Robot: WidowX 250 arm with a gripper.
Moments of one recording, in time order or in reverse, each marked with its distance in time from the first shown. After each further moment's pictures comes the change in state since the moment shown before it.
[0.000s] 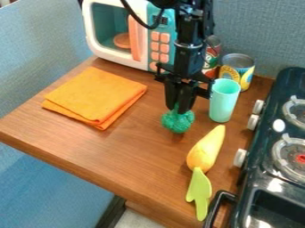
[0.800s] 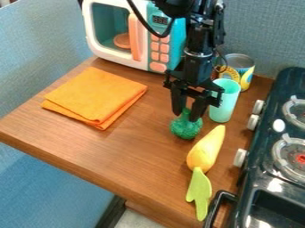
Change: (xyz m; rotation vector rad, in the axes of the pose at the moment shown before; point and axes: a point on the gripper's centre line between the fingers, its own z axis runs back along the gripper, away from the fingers) arm 0.005 -0.011 -0.011 0.008 0.001 0.002
